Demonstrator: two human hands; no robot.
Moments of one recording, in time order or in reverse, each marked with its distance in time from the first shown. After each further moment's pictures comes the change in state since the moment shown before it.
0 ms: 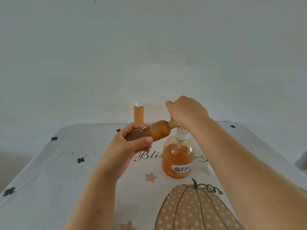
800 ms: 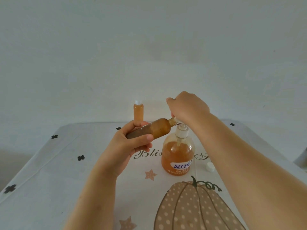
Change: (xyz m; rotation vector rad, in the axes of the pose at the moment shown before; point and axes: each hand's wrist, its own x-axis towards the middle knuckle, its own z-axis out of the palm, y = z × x) left_hand 0.002 -0.002 -0.002 0.021 -0.010 -0.008; right_hand 0.001 0.001 -0.002 0.003 0.020 -0.008
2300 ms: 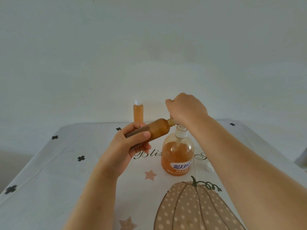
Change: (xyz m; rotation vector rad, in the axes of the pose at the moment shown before) left_hand 0.000 0.000 0.003 -0.019 -0.024 -0.004; right_hand -0.004 0.000 0.002 0.034 0.008 -0.015
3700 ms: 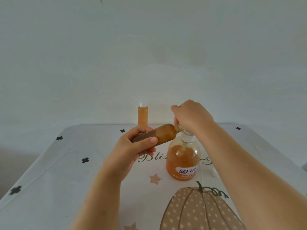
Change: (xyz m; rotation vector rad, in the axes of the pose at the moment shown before) left_hand 0.000 -0.002 -0.006 0.045 0.006 -0.019; right_hand 0.006 0.007 0.009 0.020 -0.045 0.065
